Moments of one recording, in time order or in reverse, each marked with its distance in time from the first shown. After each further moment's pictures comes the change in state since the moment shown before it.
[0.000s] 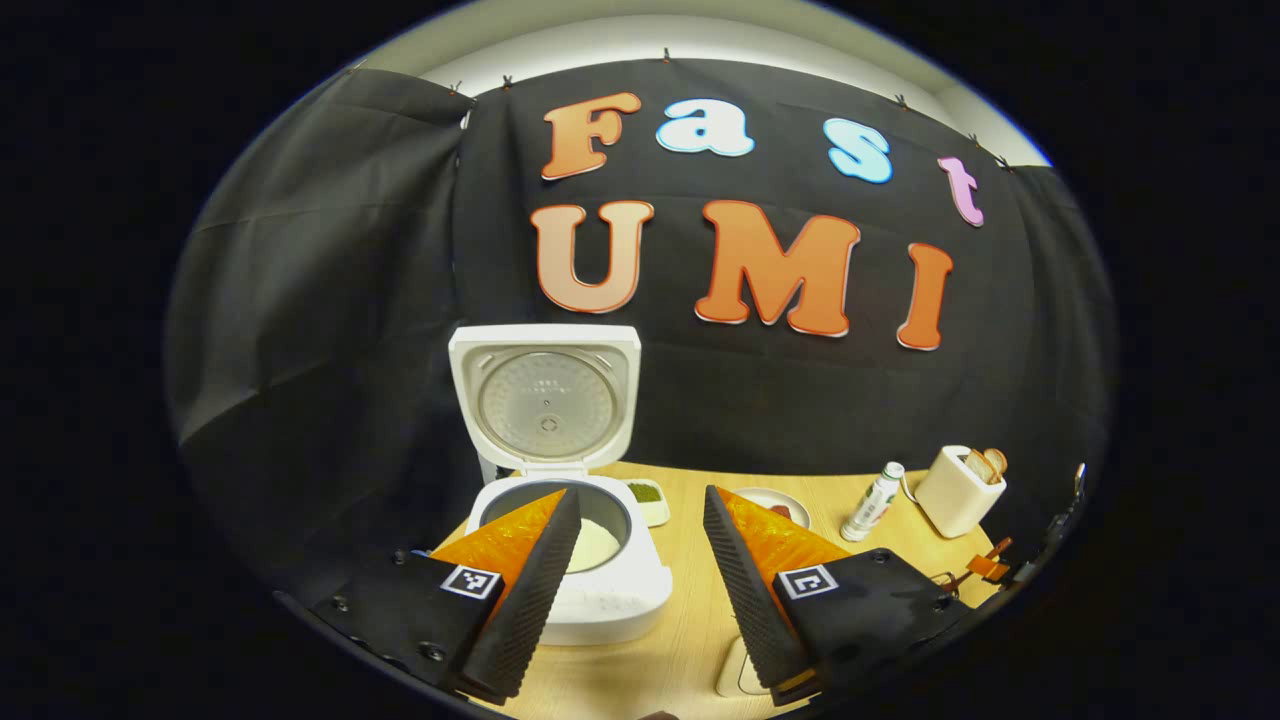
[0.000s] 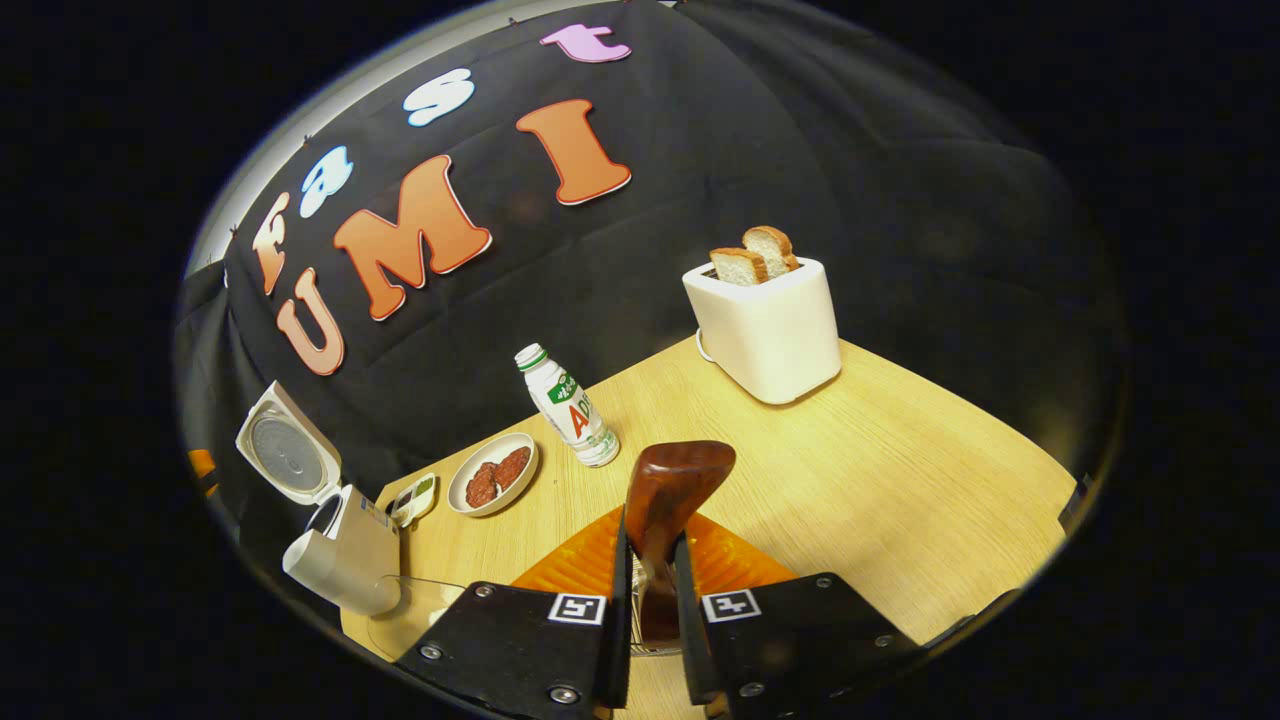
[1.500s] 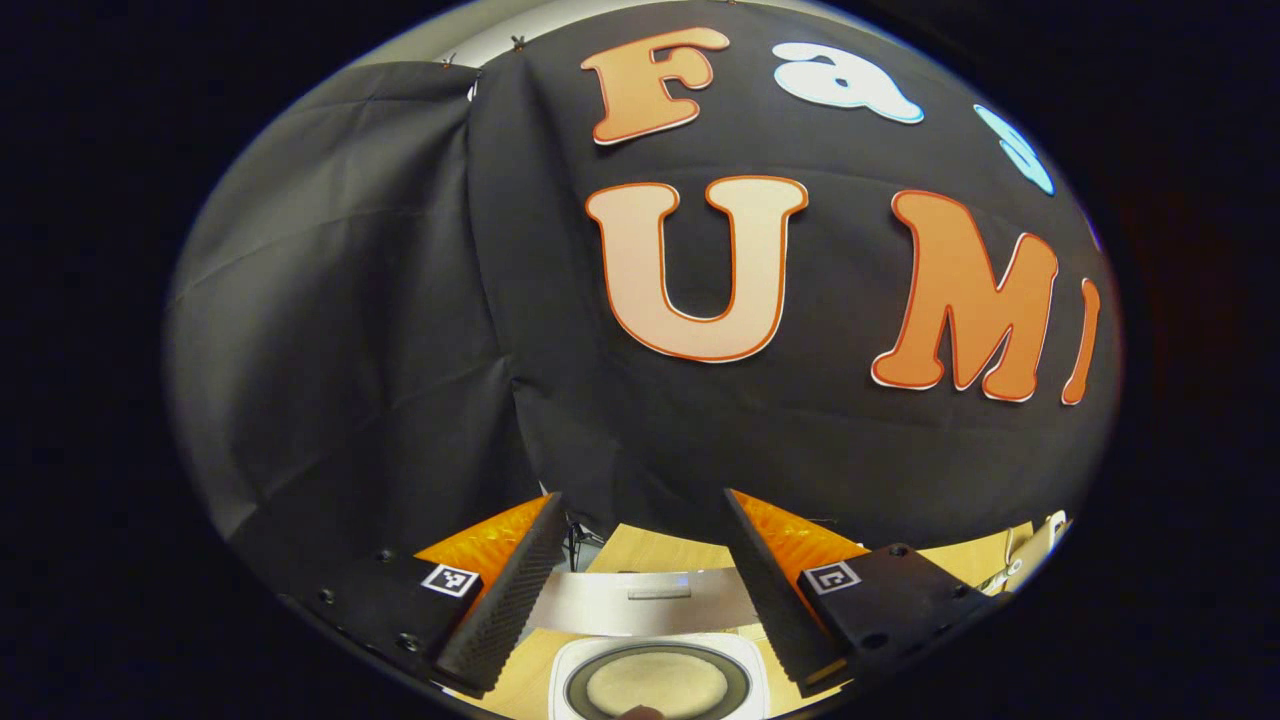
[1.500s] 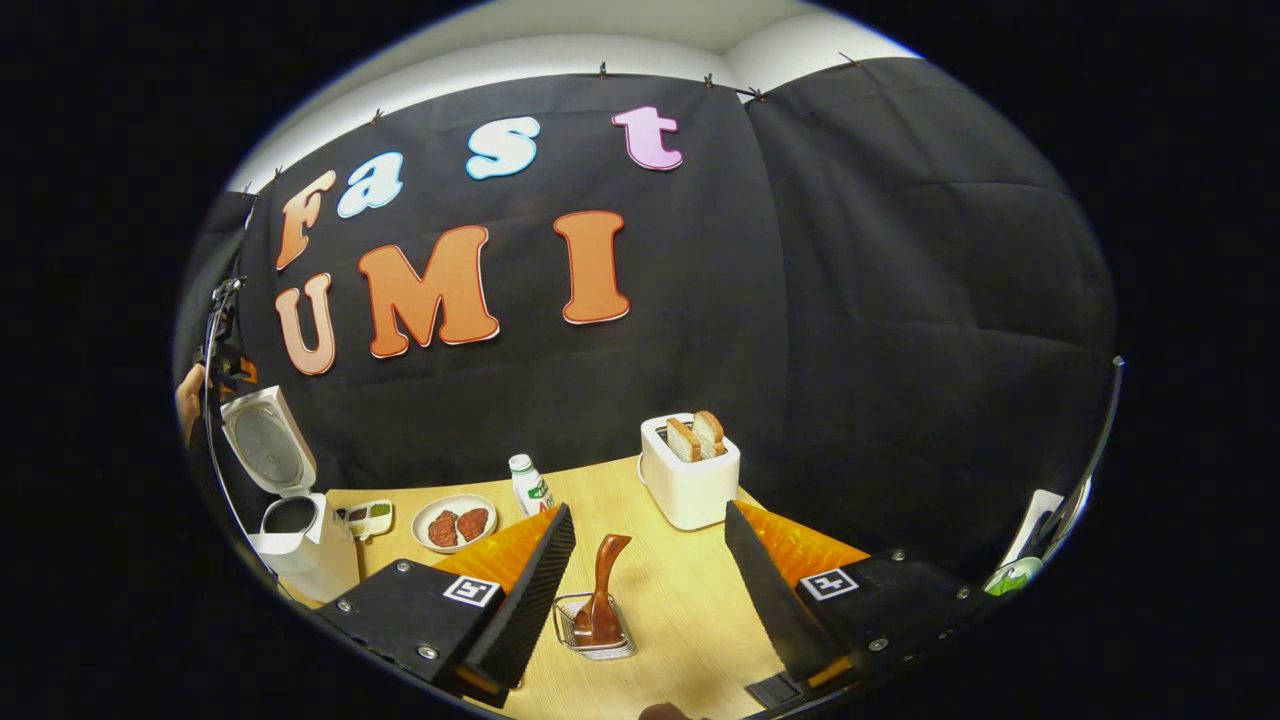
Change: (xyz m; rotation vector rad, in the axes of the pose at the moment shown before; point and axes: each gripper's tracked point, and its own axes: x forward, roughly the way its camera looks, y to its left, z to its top) left arm 0.283 0.118 0.114 0.071 0.165 0.222; right arm -0.162 0.016 0.148 -0.257 -0.314 -0.156
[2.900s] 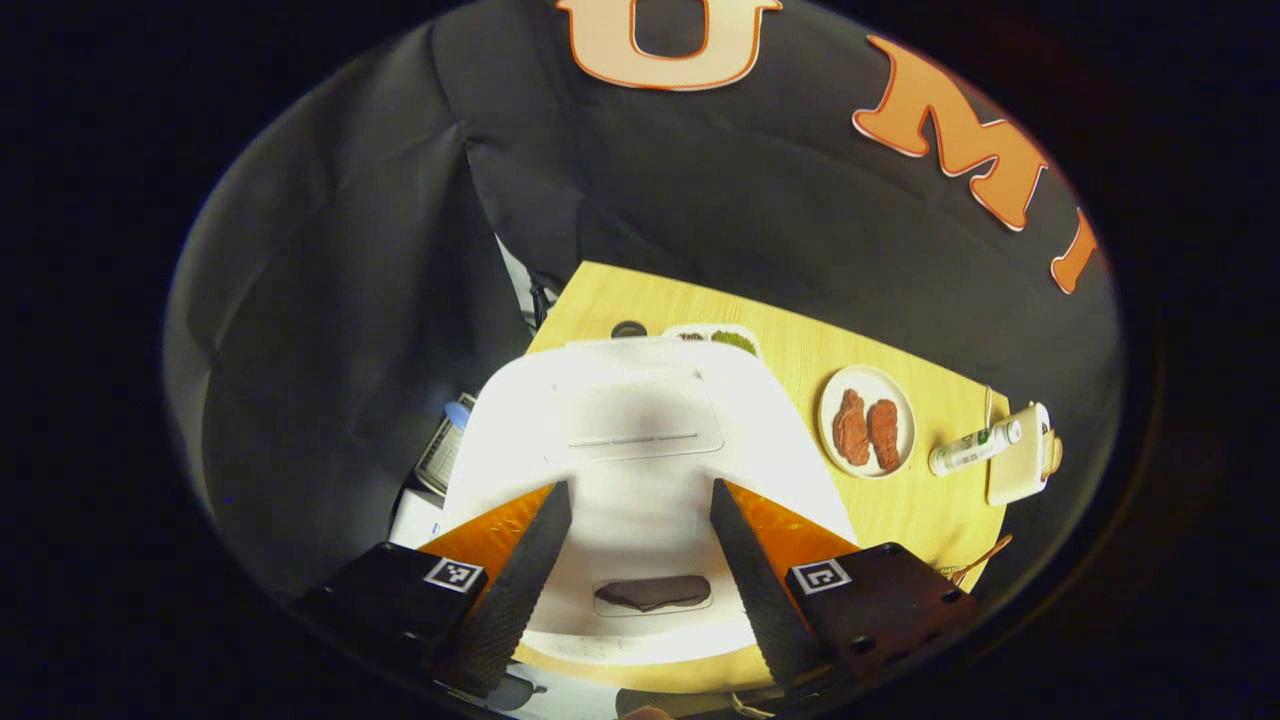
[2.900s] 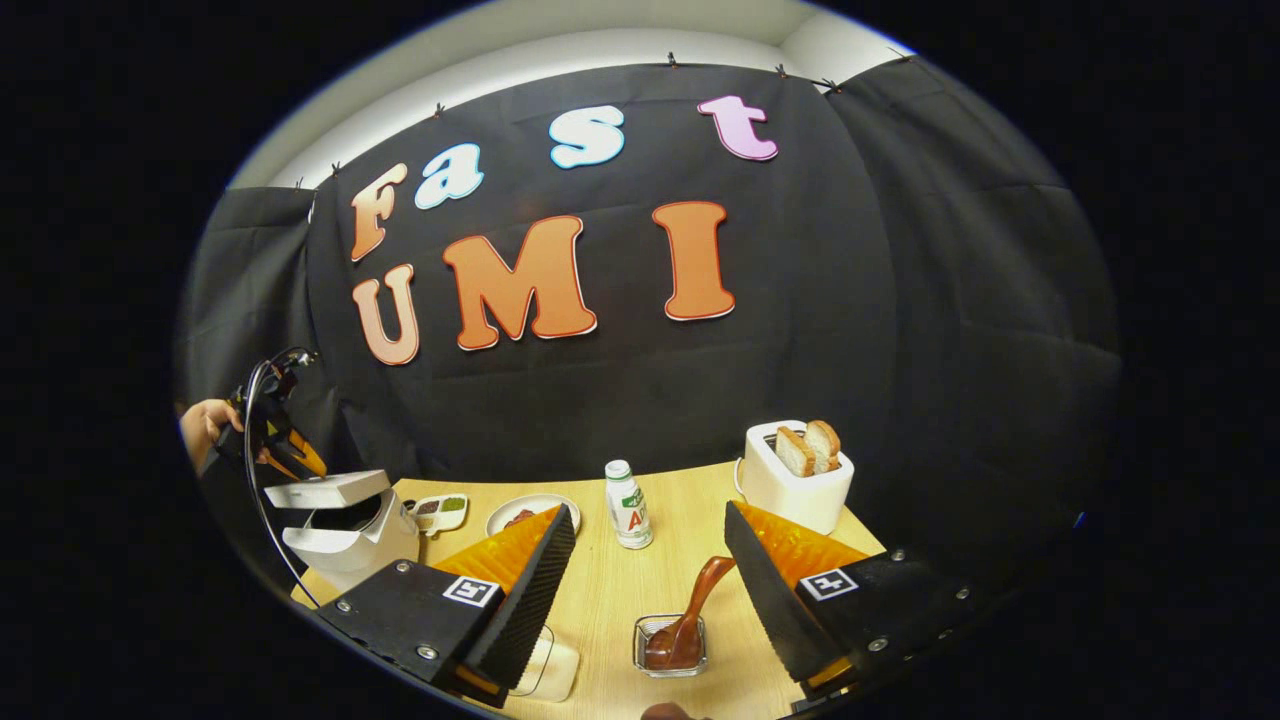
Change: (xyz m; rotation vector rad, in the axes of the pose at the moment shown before) left arm -0.105 -0.017 -0.238 -0.009 0.728 -0.117; right arm 0.035 0.094 -0.002 -0.038 0.020 0.291
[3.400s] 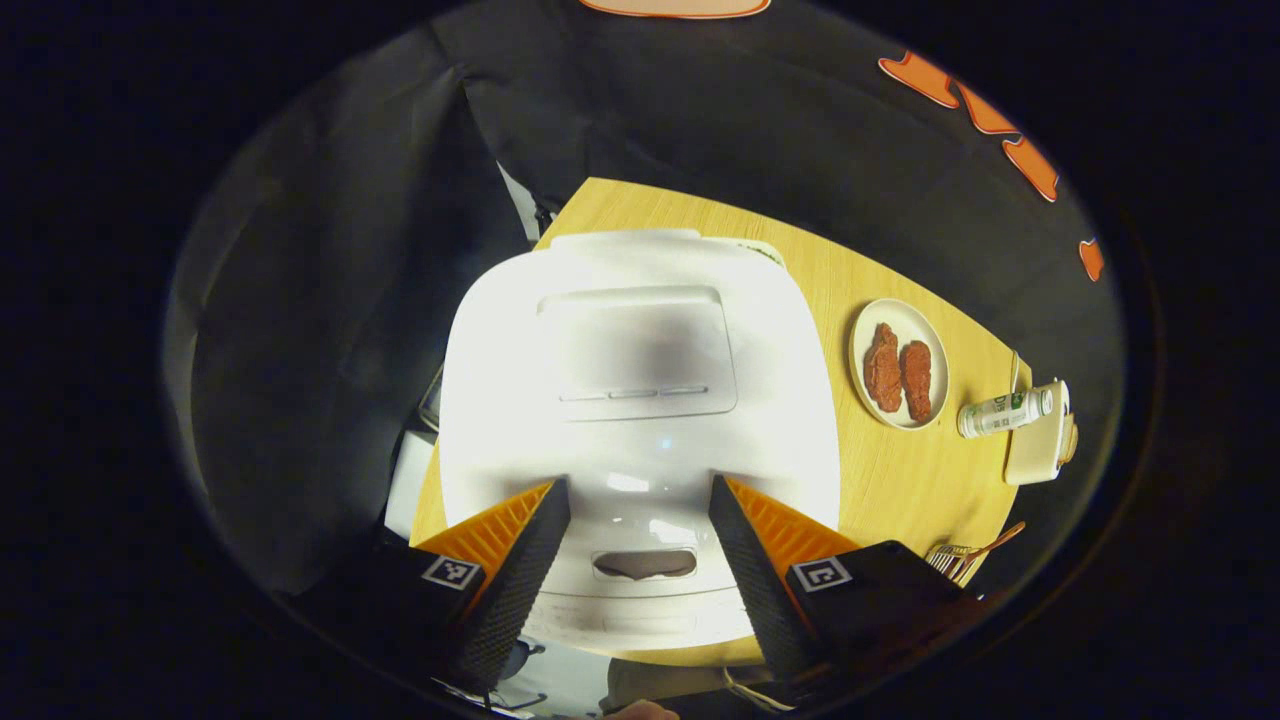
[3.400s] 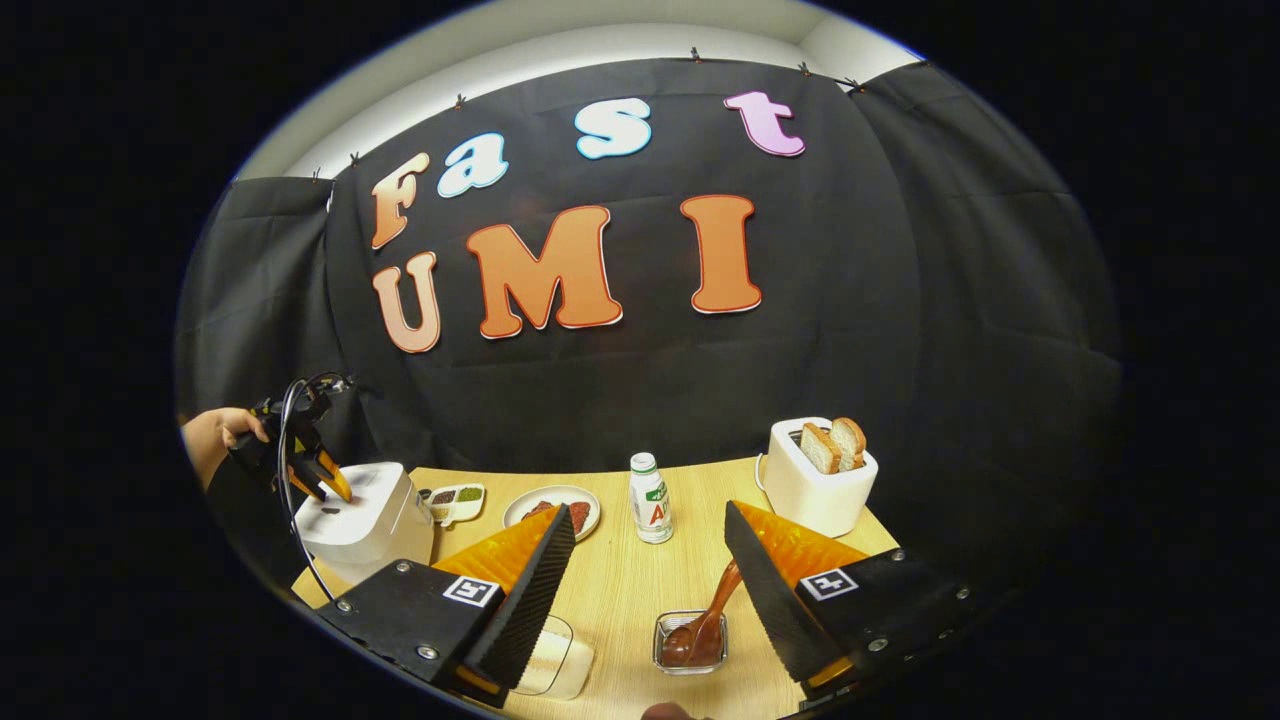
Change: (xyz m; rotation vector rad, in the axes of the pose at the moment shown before) left arm 0.023 -0.009 -0.043 -0.017 0.153 0.025; right arm 0.003 0.028 -0.006 -0.023 0.014 0.045
